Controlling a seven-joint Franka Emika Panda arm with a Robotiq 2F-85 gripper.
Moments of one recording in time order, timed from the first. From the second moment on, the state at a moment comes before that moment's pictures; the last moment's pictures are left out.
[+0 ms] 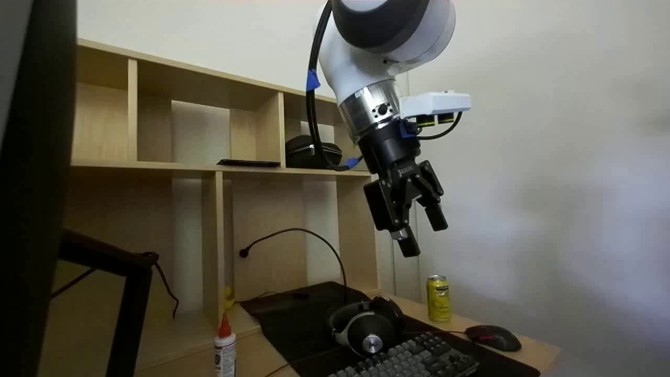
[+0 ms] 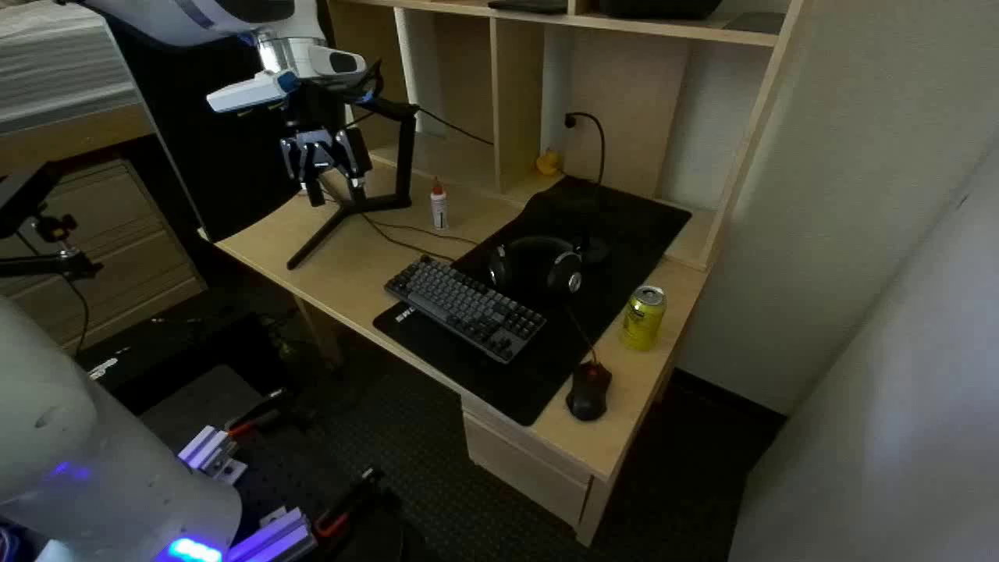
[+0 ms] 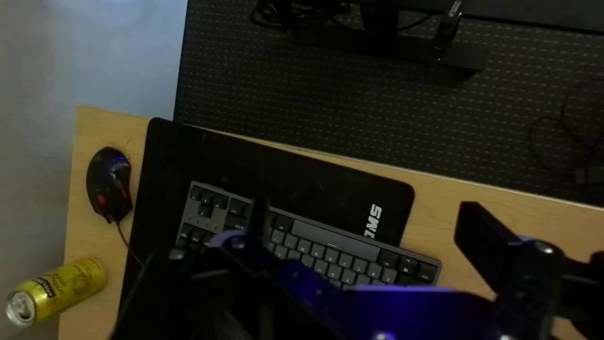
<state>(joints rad) 0.06 -0.26 0.24 -2.31 -0.18 1.81 0.16</state>
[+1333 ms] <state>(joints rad) 0.08 -0.10 0.18 -2.14 0.03 2.10 0.35</state>
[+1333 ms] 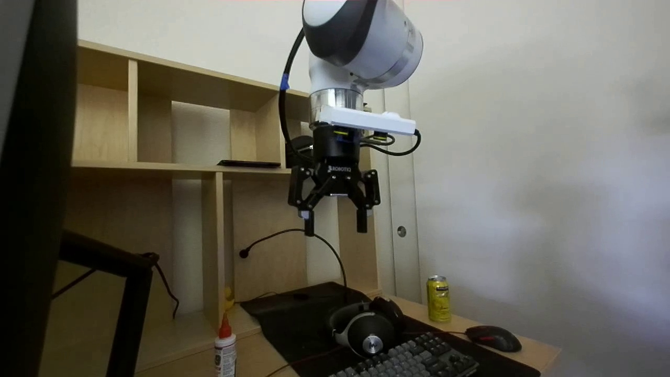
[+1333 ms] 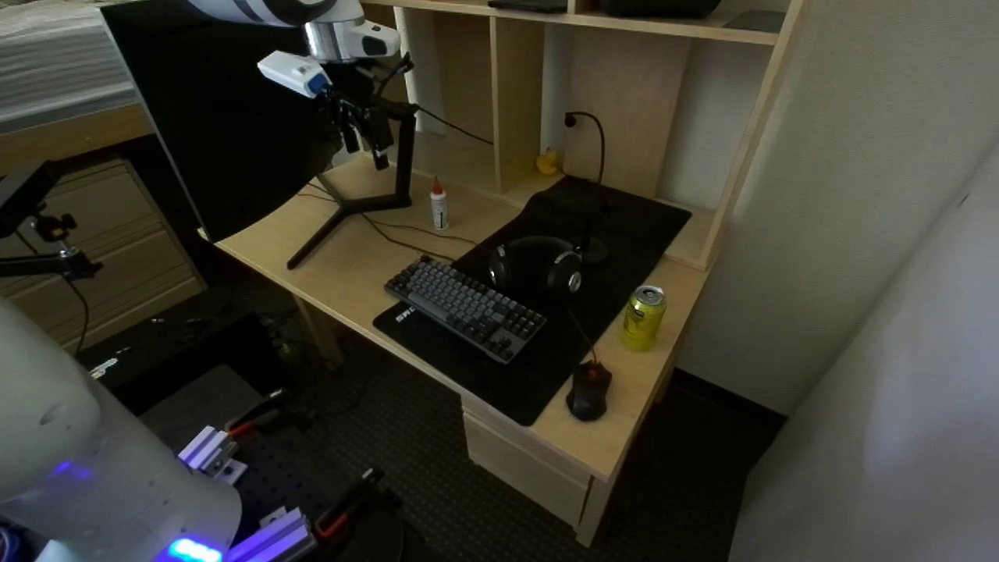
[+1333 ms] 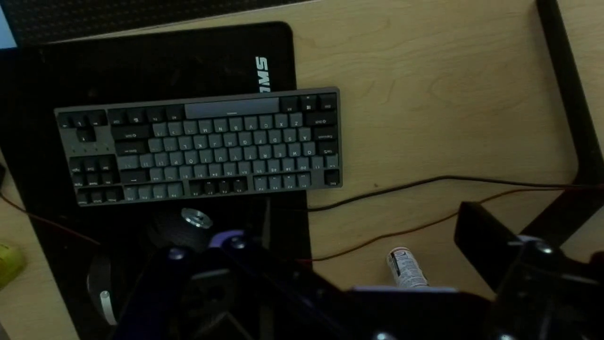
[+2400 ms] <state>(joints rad) 0.17 0.33 0.15 -1.82 0.02 2.23 0.57</state>
